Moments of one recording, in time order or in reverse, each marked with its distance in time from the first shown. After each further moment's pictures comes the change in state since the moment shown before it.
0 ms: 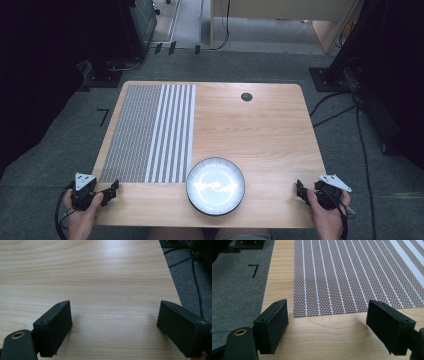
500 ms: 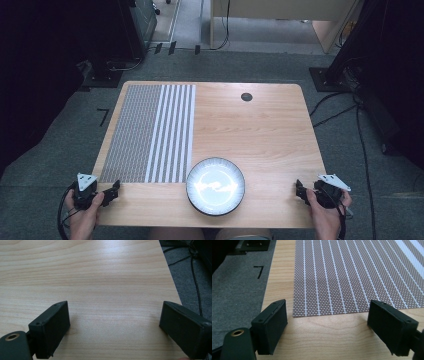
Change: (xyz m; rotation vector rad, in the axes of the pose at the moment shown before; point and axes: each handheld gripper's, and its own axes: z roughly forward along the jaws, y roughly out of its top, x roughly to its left) left arm -0.005 -0.001 0.002 0.000 0.034 0.023; right arm 0.001 0.000 0.001 0.004 -0.009 0.009
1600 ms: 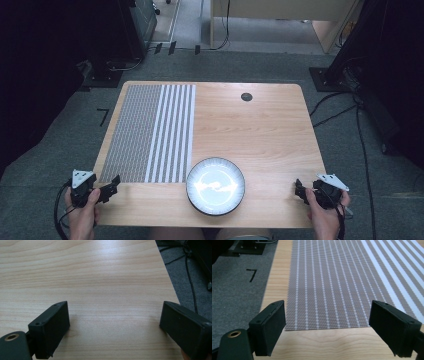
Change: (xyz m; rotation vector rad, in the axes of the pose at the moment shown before) left arm -0.008 0.020 -0.016 -0.052 -0.049 -0.068; right arm 0.004 0.001 0.000 -0.005 -0.035 0.013
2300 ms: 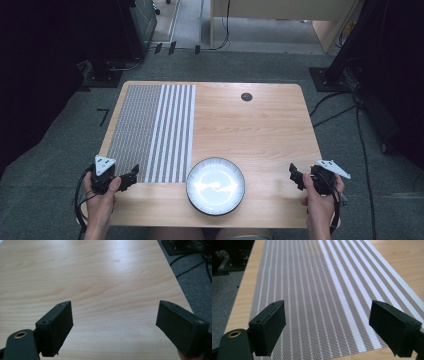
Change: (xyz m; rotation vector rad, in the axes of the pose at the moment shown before) left arm -0.060 0.039 0.008 -0.029 -0.053 0.128; right arm 0.024 0.047 -0.014 -0.079 0.116 0.103
